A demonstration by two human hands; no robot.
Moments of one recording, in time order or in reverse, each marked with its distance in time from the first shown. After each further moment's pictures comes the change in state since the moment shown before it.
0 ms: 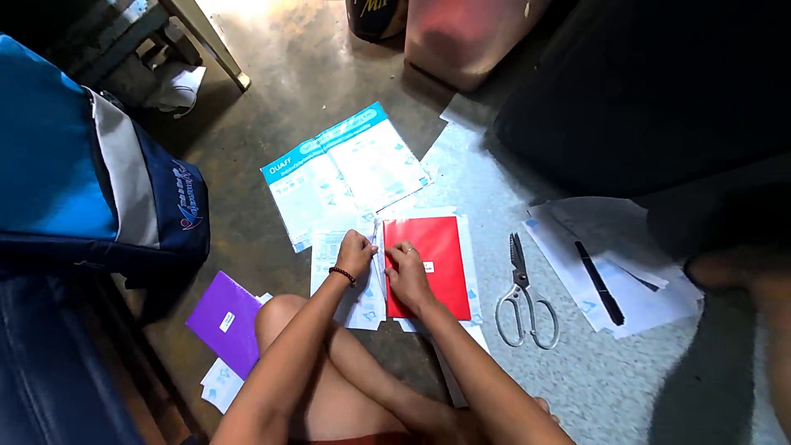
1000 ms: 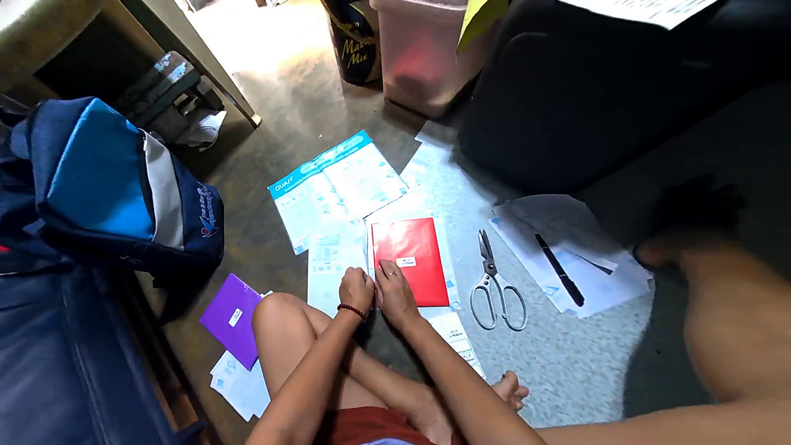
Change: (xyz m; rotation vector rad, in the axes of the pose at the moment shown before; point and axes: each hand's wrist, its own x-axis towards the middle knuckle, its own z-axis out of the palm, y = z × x) left_hand -0.071 0.008 0.060 0.198 0.089 -0.178; right_hand -0.052 0.036 0.030 -0.211 0.112 -0.258
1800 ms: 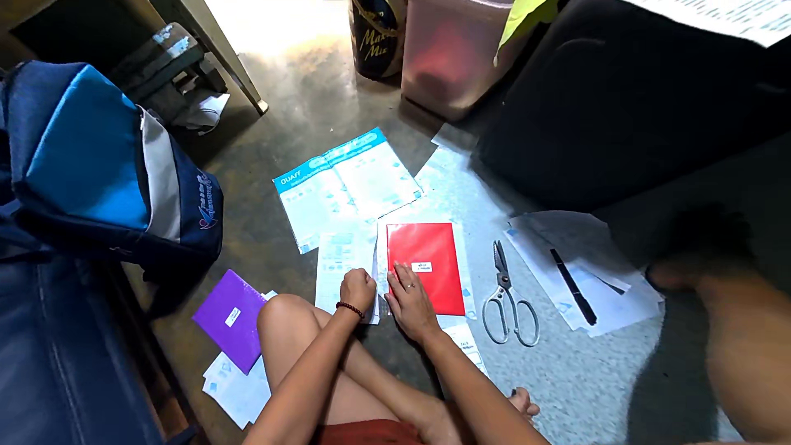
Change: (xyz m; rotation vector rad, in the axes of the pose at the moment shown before) left_hand 0.013 -0.014 -0.023 -0.107 -0.097 0.016; right_hand -0.011 0.028 0.007 -0.098 0.065 -0.136
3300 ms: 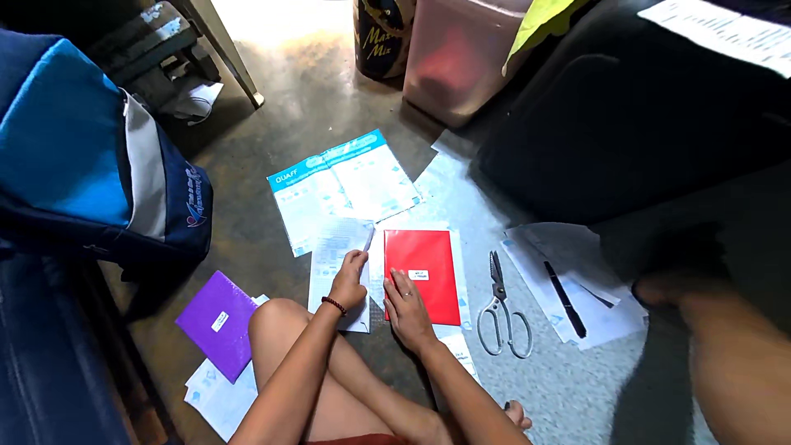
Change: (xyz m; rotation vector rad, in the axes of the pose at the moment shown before) left_hand 0.032 -0.020 -0.011 -0.106 -0.015 0.342; right_hand 0.000 0.003 0.002 0.022 0.055 -0.024
